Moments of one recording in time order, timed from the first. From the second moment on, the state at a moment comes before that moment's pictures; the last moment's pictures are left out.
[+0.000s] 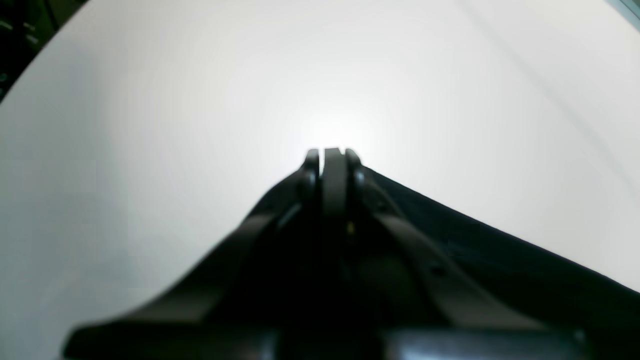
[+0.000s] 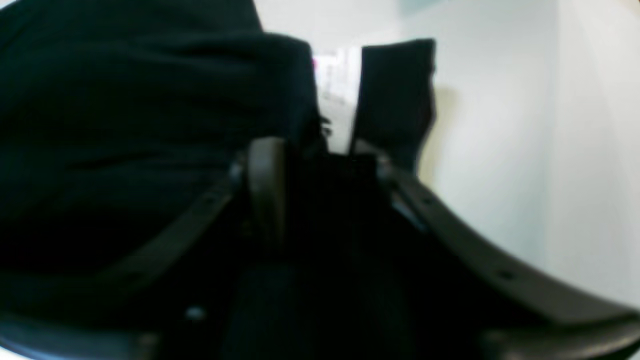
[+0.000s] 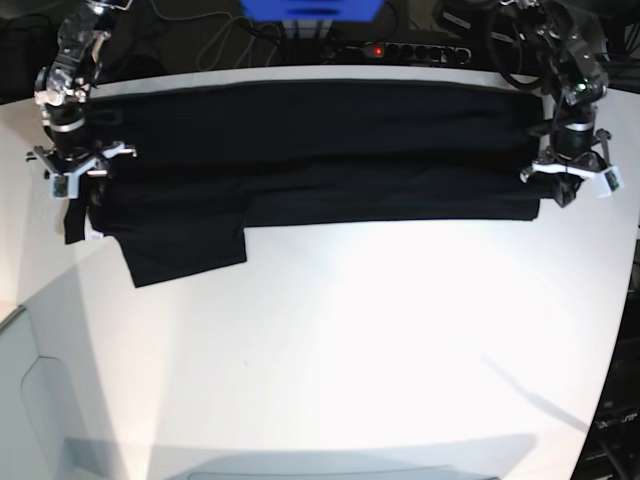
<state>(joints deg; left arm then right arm) 21.1 -9.5 -37.7 102.1 -29.5 -10.9 30.6 -19.6 6.6 32.2 92.5 0.7 26.0 -13.1</state>
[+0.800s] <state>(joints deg) 21.7 -9.5 -38.0 102.1 -29.5 -10.8 30.6 4.7 11.2 22.0 73.0 6.7 25.7 -30.9</state>
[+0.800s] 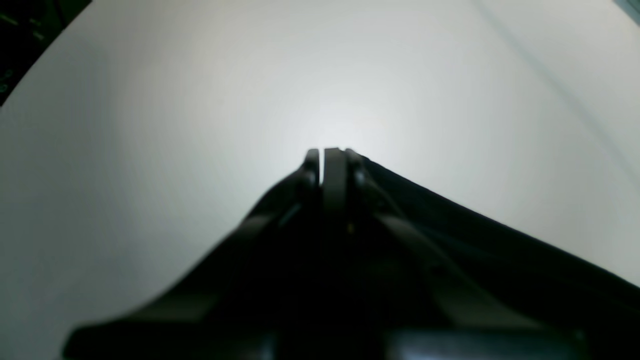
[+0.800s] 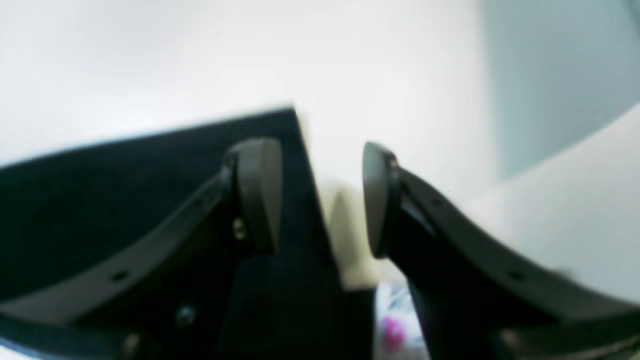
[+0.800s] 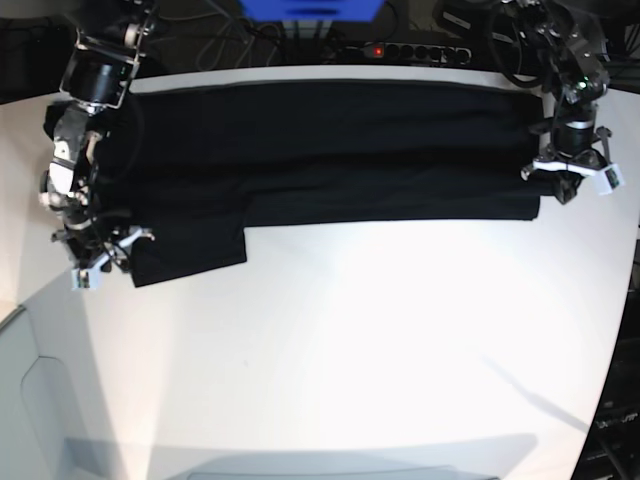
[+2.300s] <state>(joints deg) 21.6 -10.0 -38.0 99.3 -30.0 -10.8 29.8 -14.5 5.0 22.1 109.6 6.1 25.6 -32.1</state>
